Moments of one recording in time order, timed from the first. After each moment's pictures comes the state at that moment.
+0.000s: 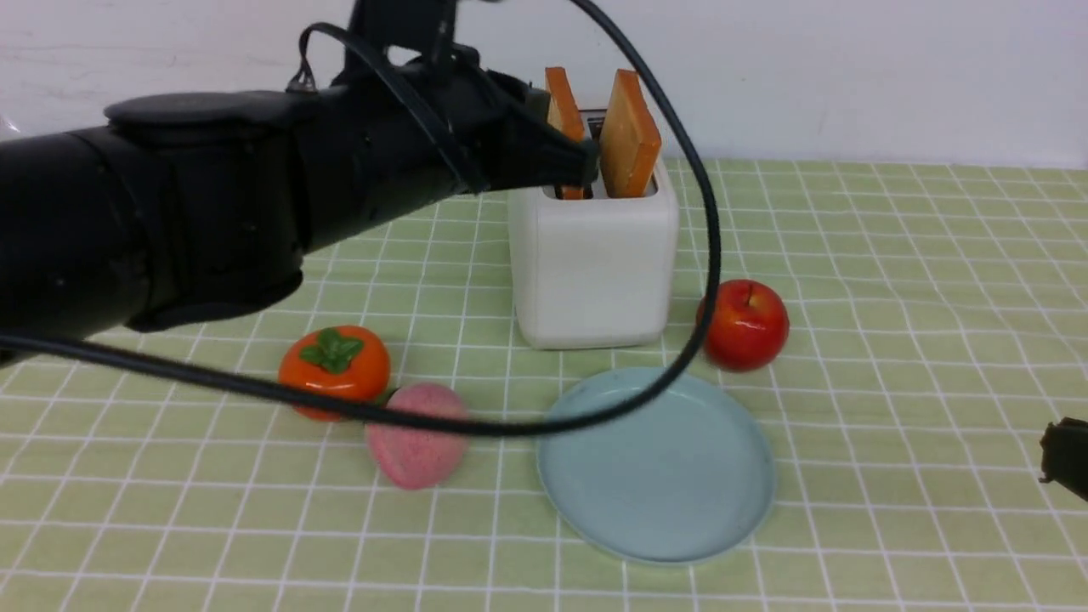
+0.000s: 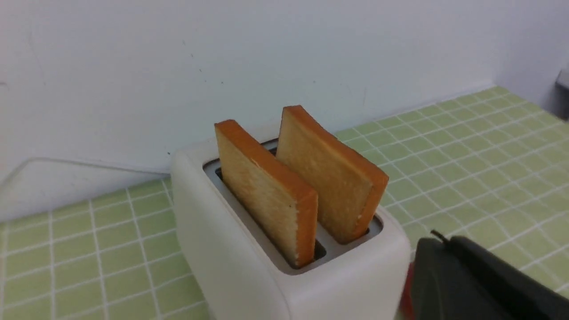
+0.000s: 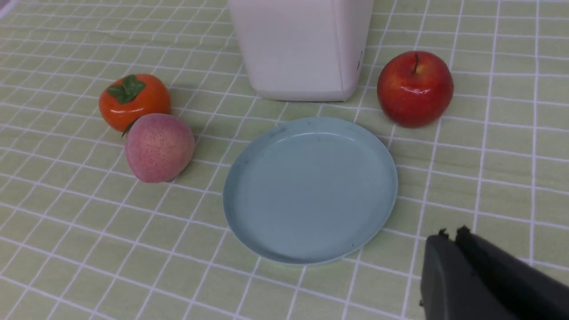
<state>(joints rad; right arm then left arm) 0.56 0.61 -0.64 -0.16 0.58 0.48 -0.59 1.49 -1.18 -1.74 -0.15 1.60</state>
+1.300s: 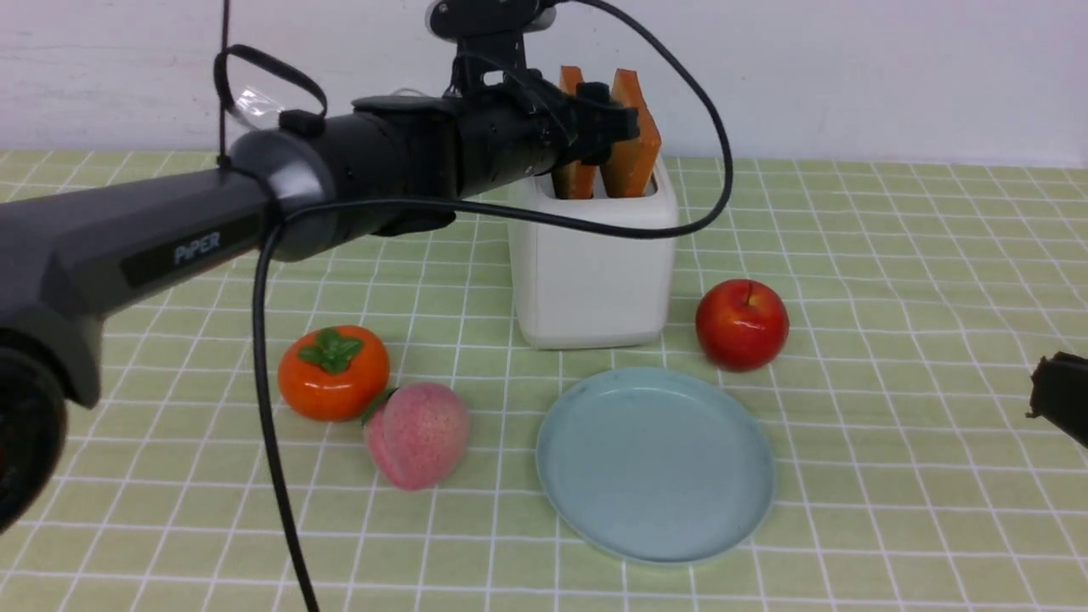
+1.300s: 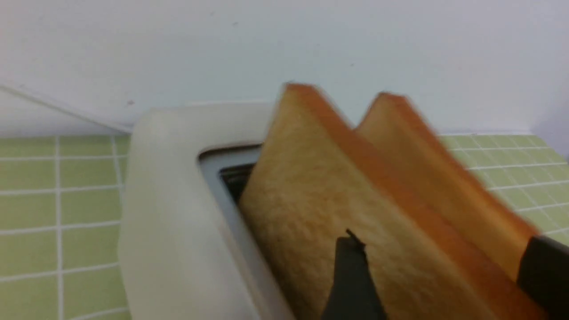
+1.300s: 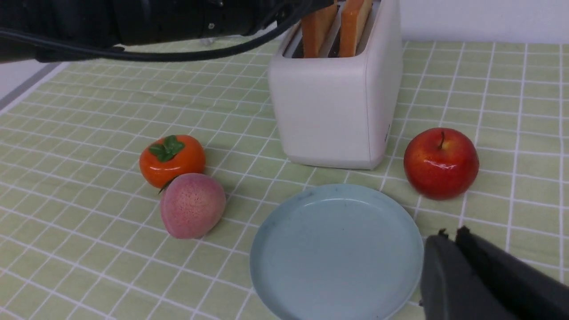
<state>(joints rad) 0.56 0.61 -0.64 -0.17 0.43 0.45 -0.47 2.05 -1.68 -1.73 -0.05 1.40</state>
